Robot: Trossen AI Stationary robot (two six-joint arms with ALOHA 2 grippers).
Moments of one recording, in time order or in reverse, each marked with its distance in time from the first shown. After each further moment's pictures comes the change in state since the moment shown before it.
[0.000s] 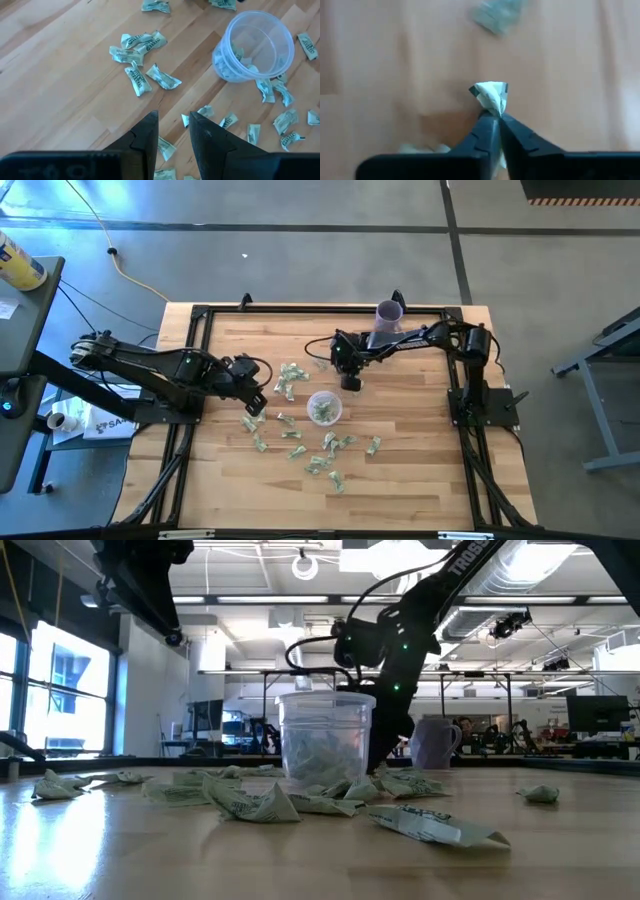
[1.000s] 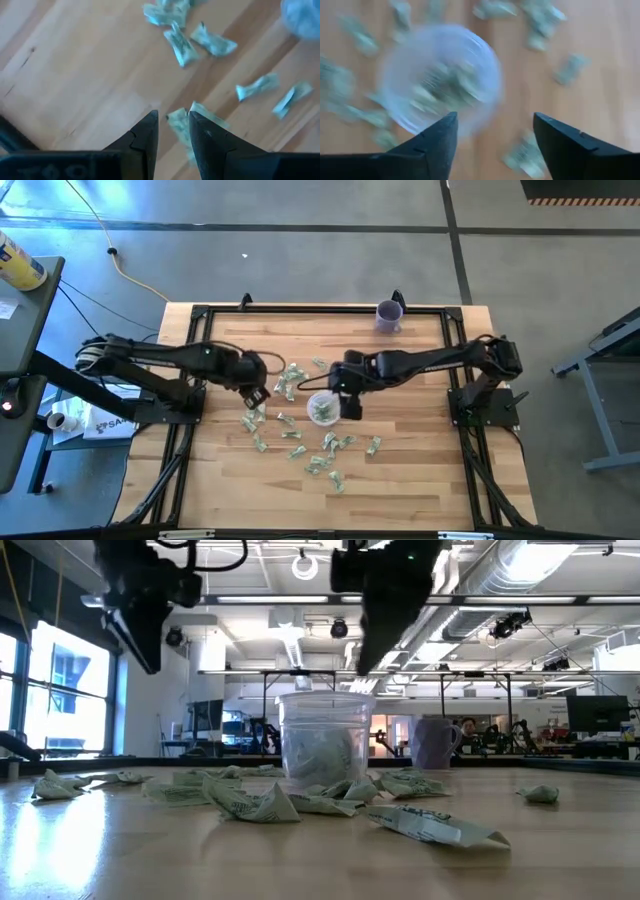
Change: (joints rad) left arm 0.192 0.097 -0.021 -0.118 0.137 0.219; right arm 0.371 -0.213 0.198 -0.309 0.102 0.311
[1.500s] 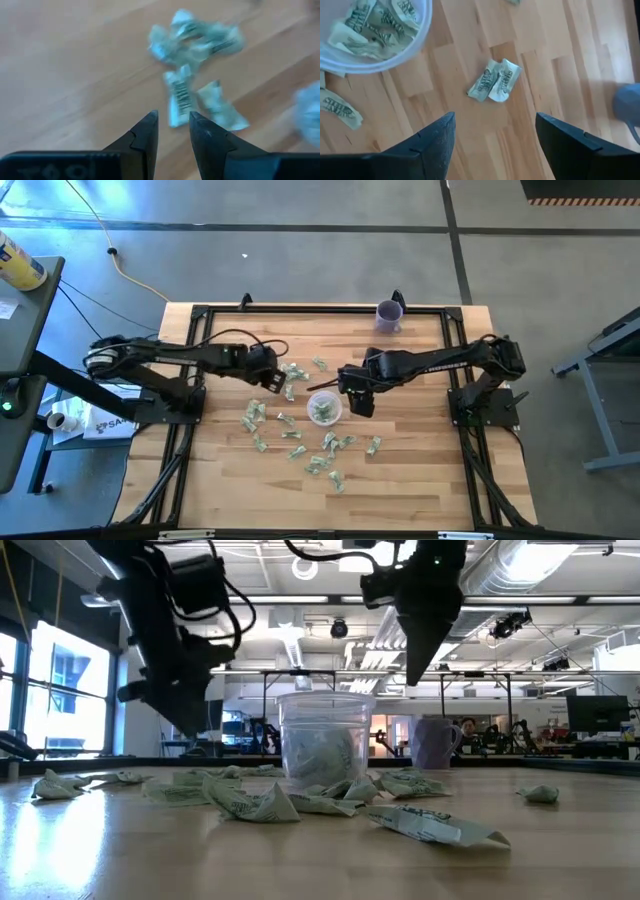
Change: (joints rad) left arm 0.222 0.106 -0.269 0.560 0.105 -0.181; right arm 0.006 -0.029 0.000 -0.278 0.128 0.233
